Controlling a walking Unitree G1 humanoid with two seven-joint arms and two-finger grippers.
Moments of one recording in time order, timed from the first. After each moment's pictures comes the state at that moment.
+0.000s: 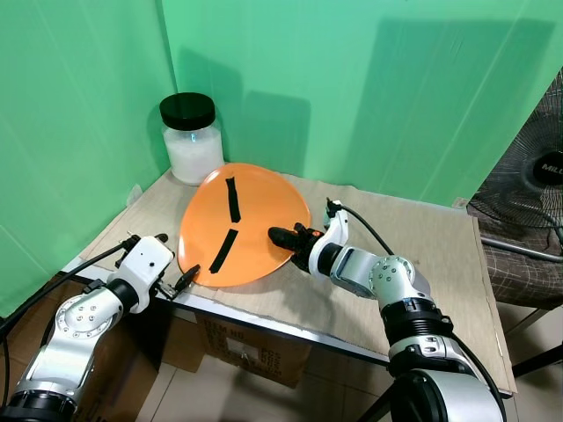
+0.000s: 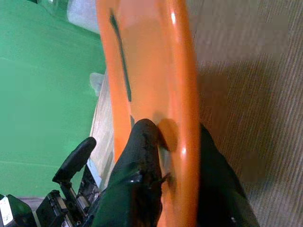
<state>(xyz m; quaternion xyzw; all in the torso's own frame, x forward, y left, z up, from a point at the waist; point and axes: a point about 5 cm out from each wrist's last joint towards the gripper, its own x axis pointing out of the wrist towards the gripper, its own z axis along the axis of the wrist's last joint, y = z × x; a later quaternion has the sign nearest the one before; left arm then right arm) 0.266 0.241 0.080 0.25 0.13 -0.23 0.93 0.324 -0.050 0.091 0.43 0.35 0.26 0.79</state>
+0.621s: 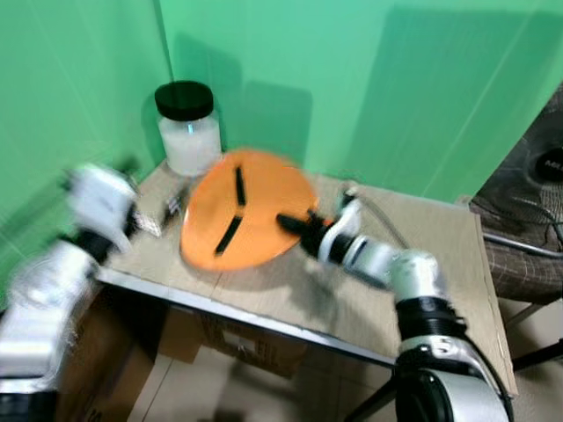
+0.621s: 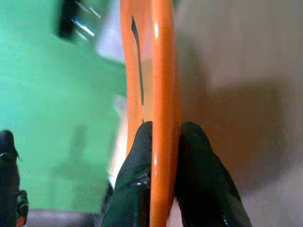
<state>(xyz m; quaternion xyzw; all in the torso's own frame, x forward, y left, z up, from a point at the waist) 0.267 0.232 0.207 0.16 -0.09 -0.14 0.97 0.330 -0.077 0.125 0.48 0.28 0.29 0.78</state>
